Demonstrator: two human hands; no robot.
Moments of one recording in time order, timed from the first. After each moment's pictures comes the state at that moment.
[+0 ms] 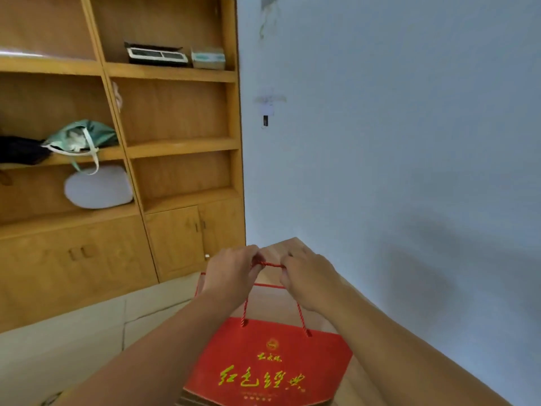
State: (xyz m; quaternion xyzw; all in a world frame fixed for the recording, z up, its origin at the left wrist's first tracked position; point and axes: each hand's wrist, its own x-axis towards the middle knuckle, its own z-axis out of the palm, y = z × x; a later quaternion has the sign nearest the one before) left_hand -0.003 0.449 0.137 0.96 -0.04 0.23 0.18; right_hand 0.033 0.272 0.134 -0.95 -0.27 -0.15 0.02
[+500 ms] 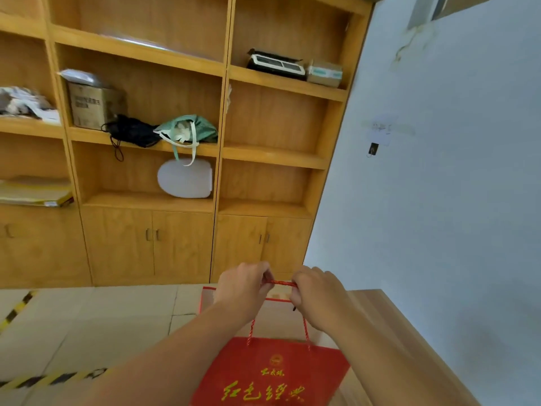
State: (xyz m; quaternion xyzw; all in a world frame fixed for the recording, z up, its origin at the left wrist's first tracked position) left_hand 0.062 0.737 0.107 0.95 0.08 0.21 0.22; right_hand 0.125 0.577 0.129 -0.92 -0.37 -0.13 0.01
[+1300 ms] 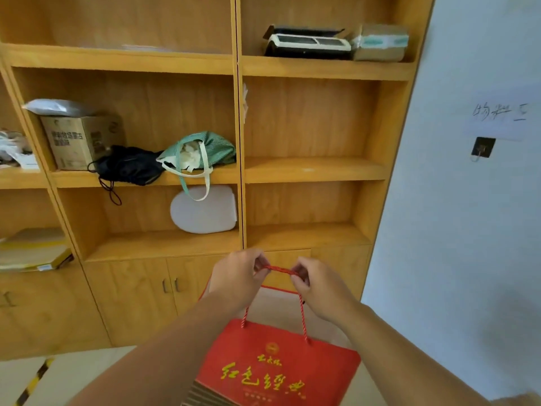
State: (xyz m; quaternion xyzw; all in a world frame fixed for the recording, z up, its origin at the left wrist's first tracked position) left_hand 0.425 1.040 0.132 0.94 0.14 0.23 0.21; right_hand 0.506 0.870 0.123 -0.87 -0.37 -0.04 0.32
